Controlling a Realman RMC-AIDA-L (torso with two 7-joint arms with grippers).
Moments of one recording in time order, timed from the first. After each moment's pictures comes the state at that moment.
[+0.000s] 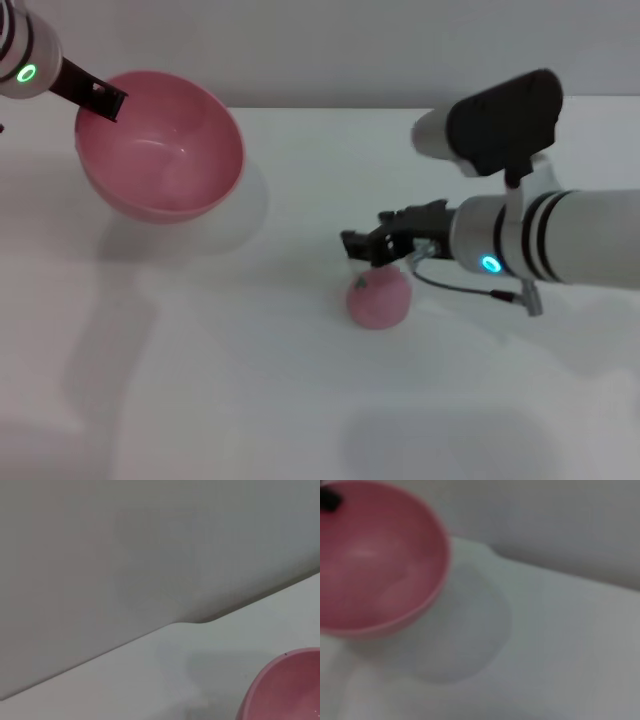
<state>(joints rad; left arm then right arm) -0.68 -2.06 1.36 1.44 -0.14 -1.33 0.23 0.40 2.08 -1.94 -1.32 0.59 0.72 -0.10</state>
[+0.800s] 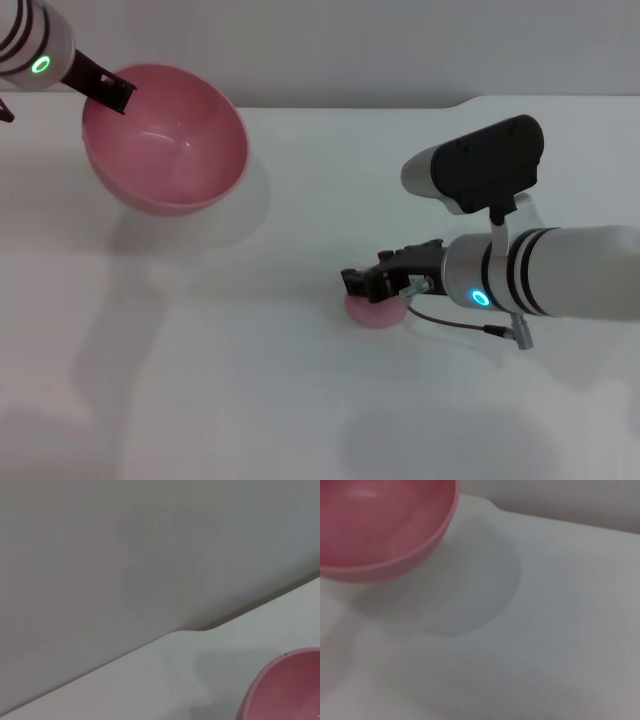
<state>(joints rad) -0.72 -2.06 1.37 1.40 -0.11 -1.31 0.23 0.42 2.08 -2.00 -1.22 0.60 0.68 -0.04</state>
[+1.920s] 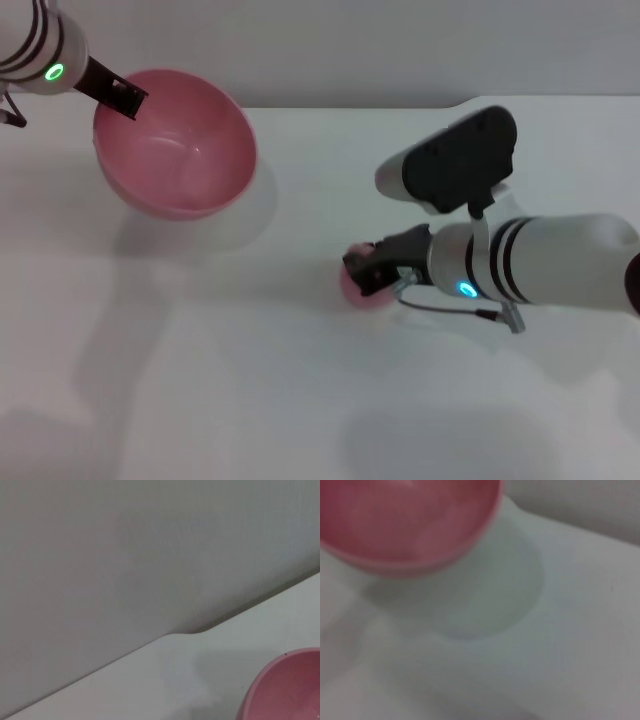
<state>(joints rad) -0.71 -2.06 1.40 1.39 -0.11 -1.28 0.23 0.47 2.08 -2.04 -1.22 0.54 0.67 -0.05</state>
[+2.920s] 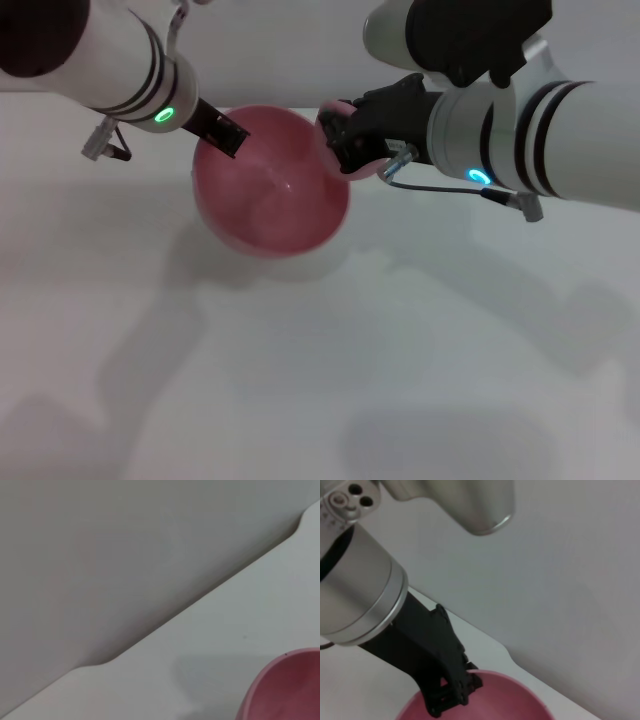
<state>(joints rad) -0.72 -2.07 1.65 1.40 -0.20 -1.24 0.11 0.44 2.08 -1.95 -1.68 0.33 0.86 -0.04</state>
